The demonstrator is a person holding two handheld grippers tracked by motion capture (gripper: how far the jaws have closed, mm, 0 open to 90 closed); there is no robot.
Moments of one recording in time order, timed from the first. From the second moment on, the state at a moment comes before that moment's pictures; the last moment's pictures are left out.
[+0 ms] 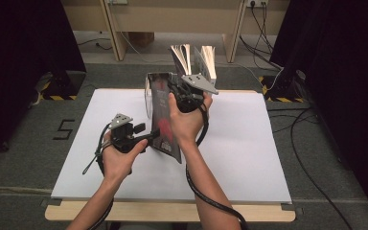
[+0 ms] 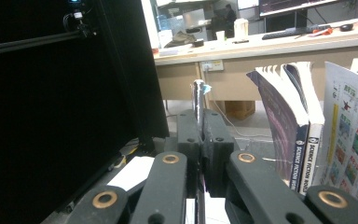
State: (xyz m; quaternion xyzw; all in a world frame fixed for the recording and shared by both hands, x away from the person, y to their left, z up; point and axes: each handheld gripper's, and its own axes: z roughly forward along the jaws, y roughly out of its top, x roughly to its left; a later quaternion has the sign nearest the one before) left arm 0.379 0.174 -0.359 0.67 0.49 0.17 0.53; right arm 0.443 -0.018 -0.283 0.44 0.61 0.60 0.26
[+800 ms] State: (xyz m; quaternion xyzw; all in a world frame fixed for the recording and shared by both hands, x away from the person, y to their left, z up) left arm 0.395 0.155 -0.334 0.67 0.47 0.17 0.56; right arm 0.449 -0.011 -0.276 0.44 0.61 0.61 0.27
